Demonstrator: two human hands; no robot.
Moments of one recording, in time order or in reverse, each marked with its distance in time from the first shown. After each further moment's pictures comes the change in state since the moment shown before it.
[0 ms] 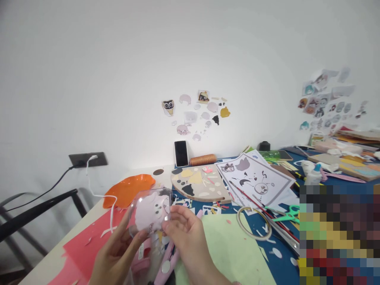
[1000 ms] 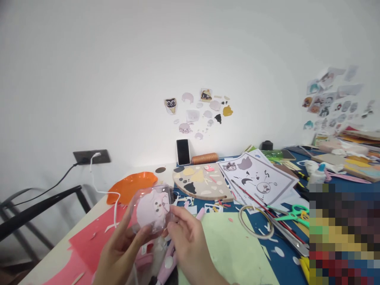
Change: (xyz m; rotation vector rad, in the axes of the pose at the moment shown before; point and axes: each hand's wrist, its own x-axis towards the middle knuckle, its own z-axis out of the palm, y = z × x) left_hand -0.004 0.009 0.001 -0.115 -0.088 -0.141; right_hand -0.013 -0.001 0.006 -0.149 -0.020 -0.106
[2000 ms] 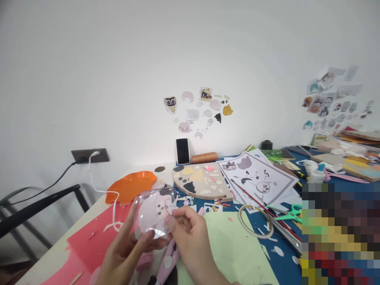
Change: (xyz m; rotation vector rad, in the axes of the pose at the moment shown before) left_hand -0.005 -0.004 0.003 -0.045 -0.085 -0.043; right_hand 0.008 -0.003 -0.004 -0.088 0.033 0.026
